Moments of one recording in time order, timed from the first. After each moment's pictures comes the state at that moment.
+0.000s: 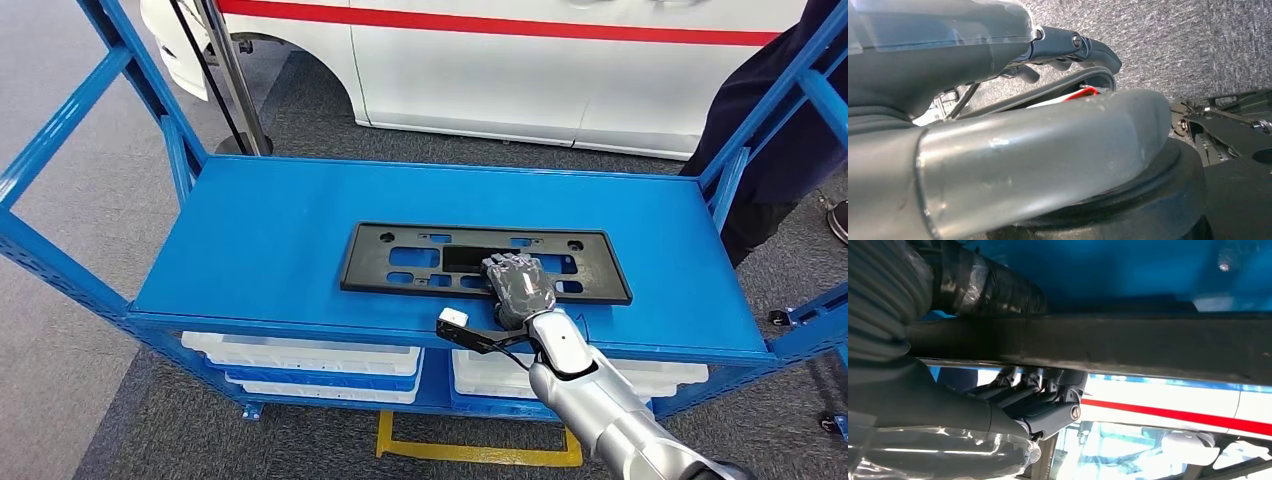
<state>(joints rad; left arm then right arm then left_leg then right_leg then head) -0.09 -0.09 -1.11 -0.16 0.79 0.10 0.21 -0.68 -0.05 0.82 -0.68 1.04 -0.44 -0.03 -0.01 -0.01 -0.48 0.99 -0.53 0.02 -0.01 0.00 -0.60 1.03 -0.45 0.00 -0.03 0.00</state>
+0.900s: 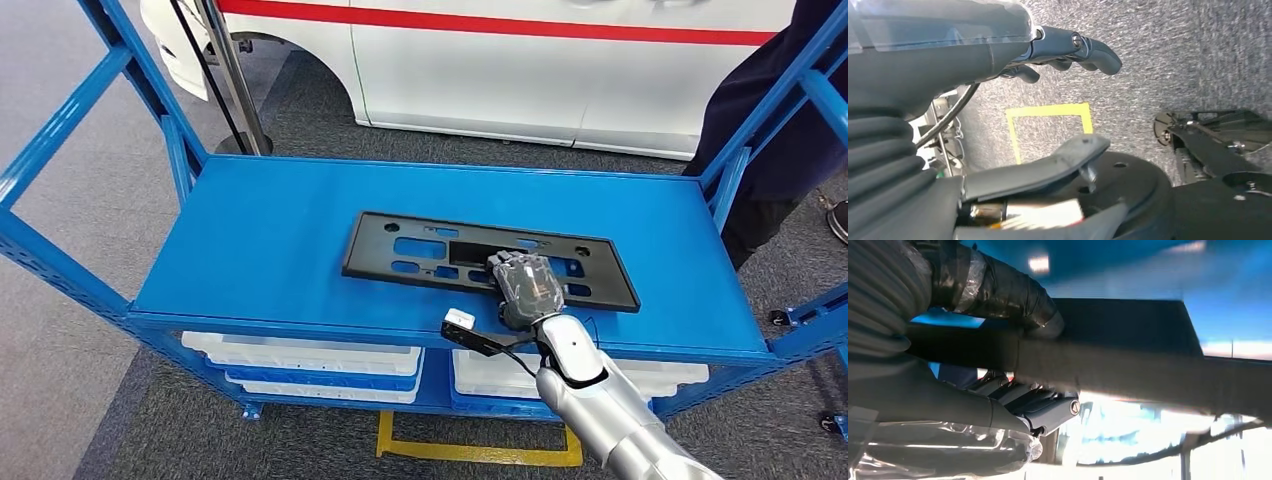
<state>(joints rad) -0.09 -0.09 -1.12 -0.16 0.85 0.14 0.19 -0.61 -0.10 0.77 -0.88 1.05 -0.47 -0.04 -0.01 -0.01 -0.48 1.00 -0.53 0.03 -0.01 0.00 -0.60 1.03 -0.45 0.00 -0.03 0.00</state>
